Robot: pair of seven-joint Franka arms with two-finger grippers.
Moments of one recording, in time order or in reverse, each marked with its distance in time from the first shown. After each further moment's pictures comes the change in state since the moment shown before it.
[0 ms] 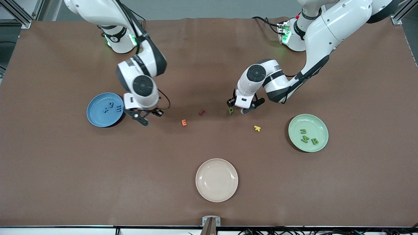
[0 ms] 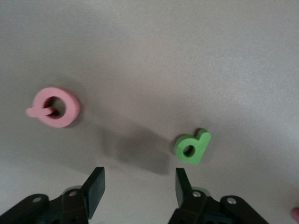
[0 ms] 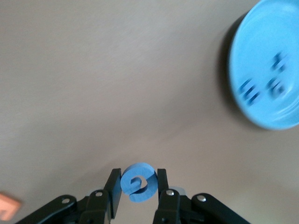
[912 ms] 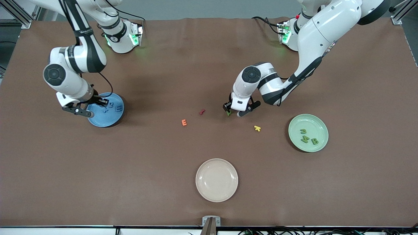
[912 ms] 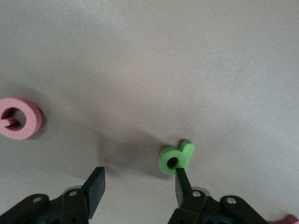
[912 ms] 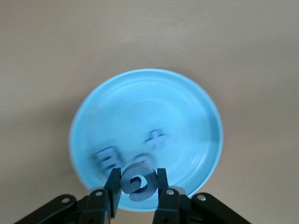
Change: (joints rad) left arm -0.099 0.009 0.077 0.074 0.004 0.024 -0.033; right arm -0.485 -0.237 0.001 -0.368 -0.001 0.234 -0.752
